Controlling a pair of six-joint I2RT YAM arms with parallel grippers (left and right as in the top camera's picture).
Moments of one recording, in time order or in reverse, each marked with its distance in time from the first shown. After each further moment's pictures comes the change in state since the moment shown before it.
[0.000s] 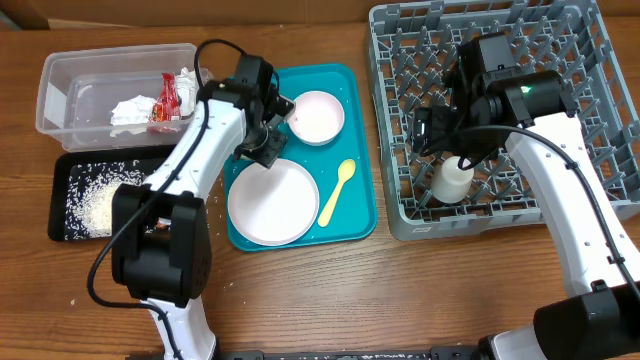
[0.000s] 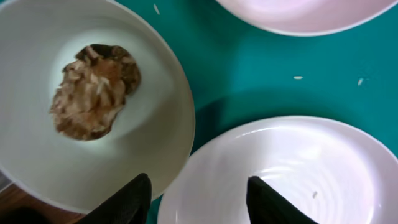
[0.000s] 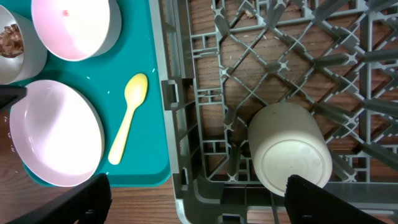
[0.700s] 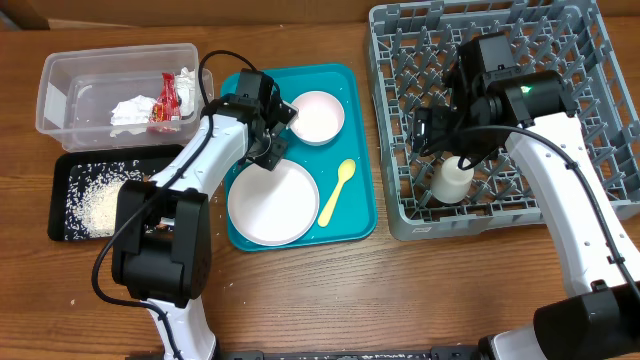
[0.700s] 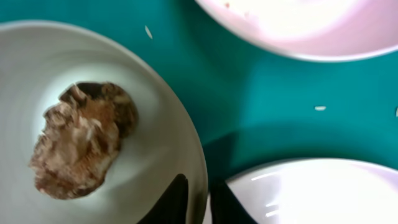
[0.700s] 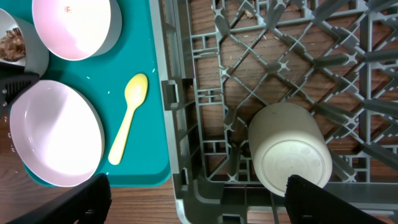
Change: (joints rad) left arm 0.000 0.000 -0.139 0.233 0.013 0.023; right arm 0.000 0.000 0.000 0.000 0.000 0.000
